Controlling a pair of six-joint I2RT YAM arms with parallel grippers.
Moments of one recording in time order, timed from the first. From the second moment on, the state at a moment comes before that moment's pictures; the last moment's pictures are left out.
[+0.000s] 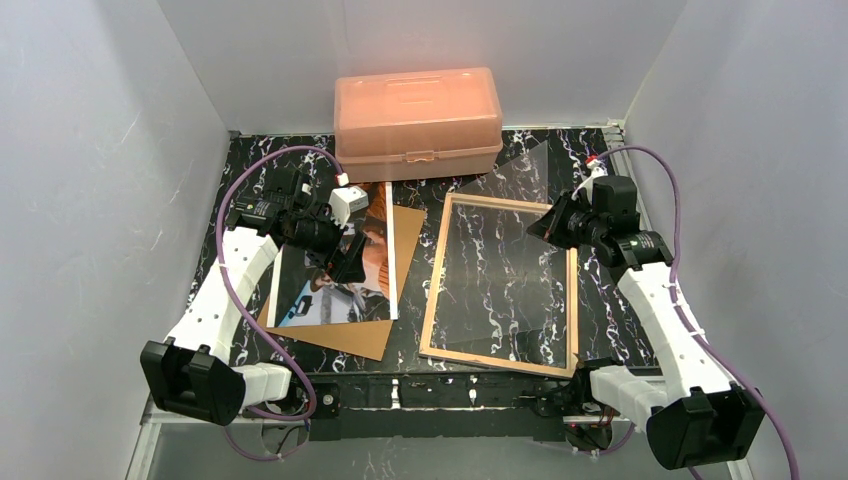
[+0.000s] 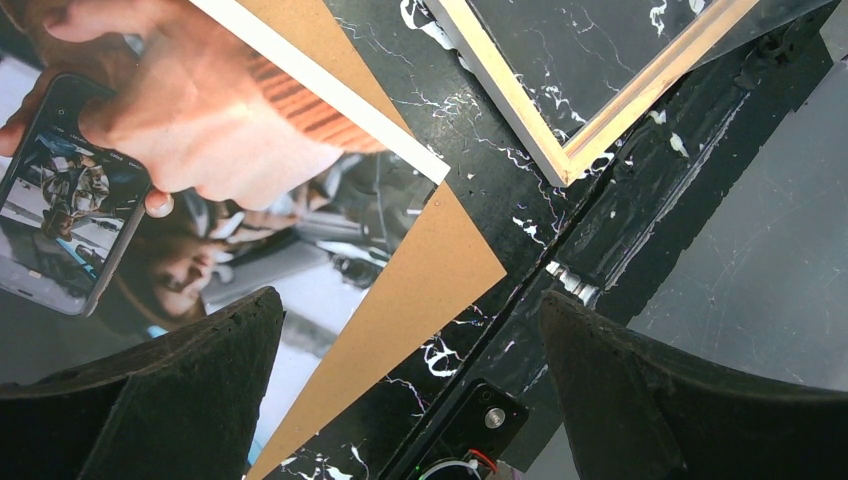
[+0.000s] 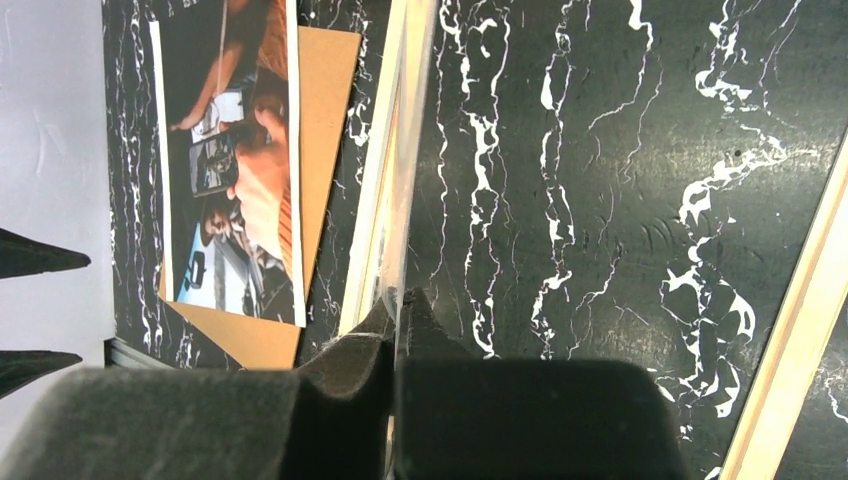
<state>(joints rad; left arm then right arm) -0.23 1.25 1.23 -1.13 0.59 0.43 0.19 1.03 0.98 -0.58 -0.32 0.52</state>
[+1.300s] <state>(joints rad) -0.23 1.20 1.21 -1.13 0.59 0.43 0.16 0.91 0.79 -0.38 -0.46 0.81</state>
